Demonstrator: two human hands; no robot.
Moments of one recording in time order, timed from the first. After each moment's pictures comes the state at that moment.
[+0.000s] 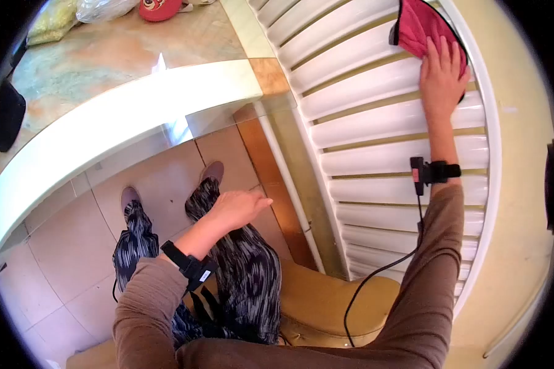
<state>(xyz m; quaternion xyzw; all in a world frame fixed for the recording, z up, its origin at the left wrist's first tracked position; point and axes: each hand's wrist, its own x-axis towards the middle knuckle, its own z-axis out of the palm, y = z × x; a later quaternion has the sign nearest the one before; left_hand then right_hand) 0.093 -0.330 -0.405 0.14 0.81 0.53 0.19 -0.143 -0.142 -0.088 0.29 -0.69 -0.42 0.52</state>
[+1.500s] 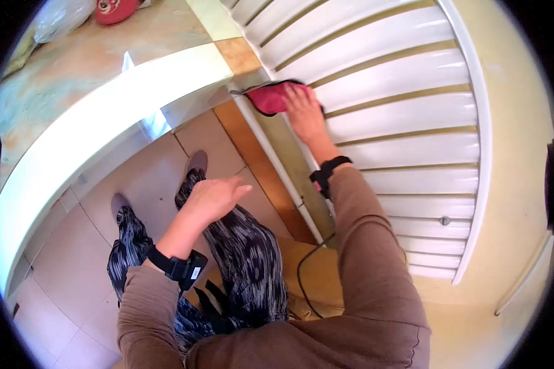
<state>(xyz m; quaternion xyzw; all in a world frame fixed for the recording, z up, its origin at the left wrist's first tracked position) 0.096 -0.341 -0.404 0.17 0.84 0.49 0.18 -0.088 -0.084 -0.363 0.34 -0.86 -0.35 0.12</state>
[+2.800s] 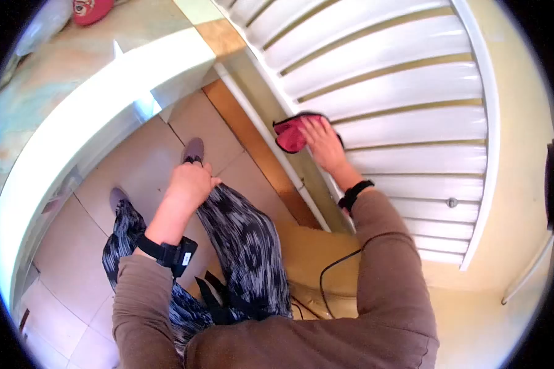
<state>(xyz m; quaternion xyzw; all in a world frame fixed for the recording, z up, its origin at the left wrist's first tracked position) 0.099 -0.340 -0.443 0.21 0.94 0.20 0.17 0.027 -0.011 -0.342 0.36 -0.81 -0.46 -0.01</state>
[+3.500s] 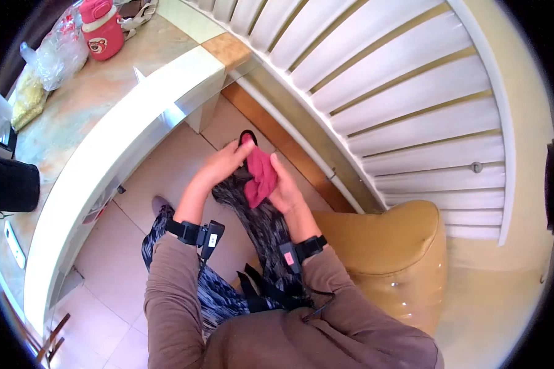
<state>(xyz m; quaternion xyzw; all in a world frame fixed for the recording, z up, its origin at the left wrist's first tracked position) 0.076 -0.343 -0.417 0.07 0.80 0.54 0.26 0.143 -0.178 -0.404 0.15 0.40 -0.88 0.19</state>
